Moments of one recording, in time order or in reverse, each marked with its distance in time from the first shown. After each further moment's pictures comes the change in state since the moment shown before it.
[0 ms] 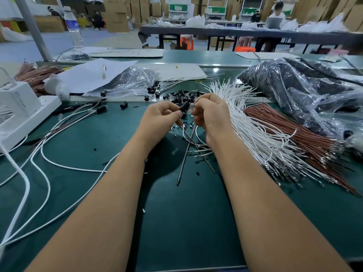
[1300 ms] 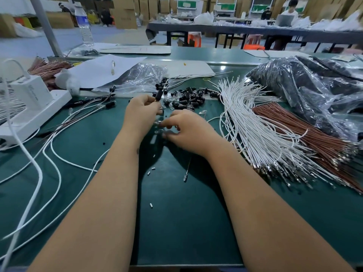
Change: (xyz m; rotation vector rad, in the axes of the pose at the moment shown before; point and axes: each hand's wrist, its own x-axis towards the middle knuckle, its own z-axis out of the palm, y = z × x) left_hand 0.008 -0.012 -0.040 0.136 0.291 -0.122; right_hand -0.013 0.021 0.026 -1.148 -0.611 -0.611
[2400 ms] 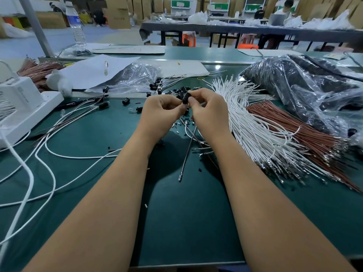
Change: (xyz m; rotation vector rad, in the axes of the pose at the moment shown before) left_hand -0.027 0.028 0.032 -0.096 -0.193 0.239; right_hand -0.004 0.021 -0.018 0.449 0.639 0.362
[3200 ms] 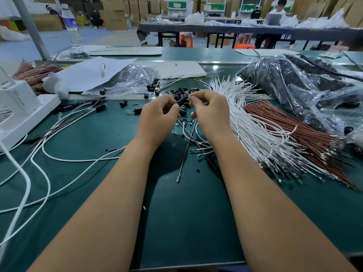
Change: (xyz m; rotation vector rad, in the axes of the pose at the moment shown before) left_hand 0.001 -0.015 0.004 0.208 0.094 0.100; right_hand 0.003 0.000 -0.004 0.065 0.022 0.104
